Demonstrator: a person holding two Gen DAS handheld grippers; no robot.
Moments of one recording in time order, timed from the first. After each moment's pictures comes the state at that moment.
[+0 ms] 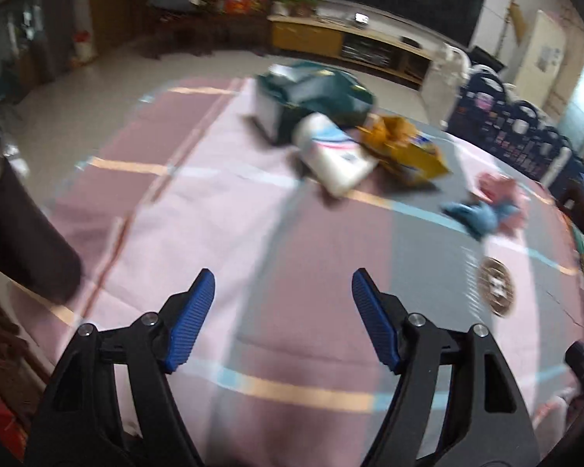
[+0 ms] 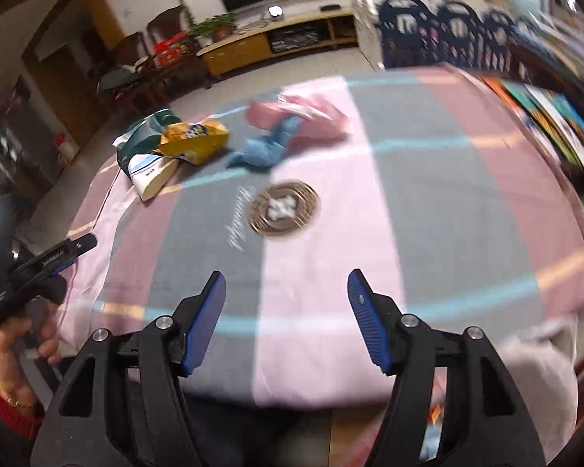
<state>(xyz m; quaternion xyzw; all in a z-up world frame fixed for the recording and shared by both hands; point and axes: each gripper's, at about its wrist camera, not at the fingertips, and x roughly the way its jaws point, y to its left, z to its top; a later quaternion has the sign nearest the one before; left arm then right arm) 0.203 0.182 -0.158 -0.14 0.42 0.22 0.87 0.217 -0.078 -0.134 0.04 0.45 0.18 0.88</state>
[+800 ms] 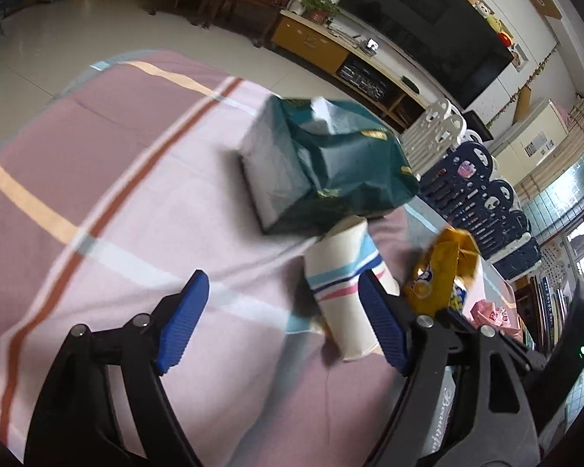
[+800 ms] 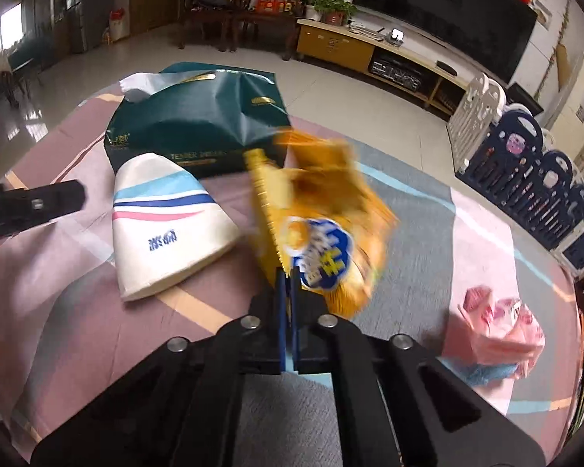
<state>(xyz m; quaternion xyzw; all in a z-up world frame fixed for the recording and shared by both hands) 0.325 0.283 -0.206 -0.32 0.38 0.14 0.86 0.371 0.125 -0.184 -0.18 0.41 0.26 0.86</state>
